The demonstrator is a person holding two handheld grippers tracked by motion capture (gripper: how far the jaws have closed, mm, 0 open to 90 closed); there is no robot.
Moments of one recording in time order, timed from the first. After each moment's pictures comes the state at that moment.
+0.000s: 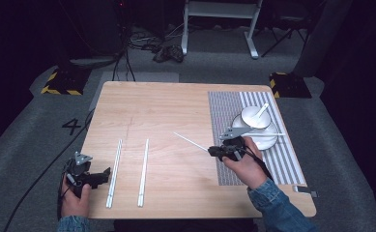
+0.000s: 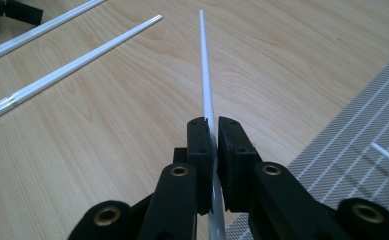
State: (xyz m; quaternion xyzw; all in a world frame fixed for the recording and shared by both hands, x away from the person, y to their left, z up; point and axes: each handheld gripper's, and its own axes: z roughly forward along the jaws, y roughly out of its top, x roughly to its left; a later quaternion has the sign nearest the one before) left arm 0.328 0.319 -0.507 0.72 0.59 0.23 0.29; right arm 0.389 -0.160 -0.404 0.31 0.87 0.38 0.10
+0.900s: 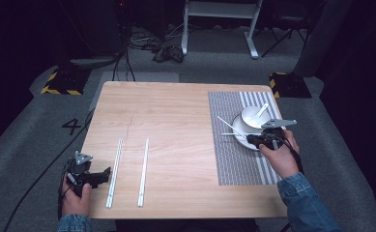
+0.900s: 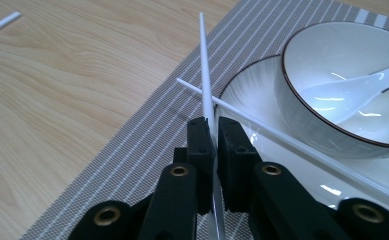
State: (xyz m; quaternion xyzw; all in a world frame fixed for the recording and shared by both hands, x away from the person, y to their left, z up) left arm 0.329 0.318 -0.507 0.71 0.59 0.23 0.29; right arm 0.423 -0.274 -0.409 0.41 0.82 0.36 0.17
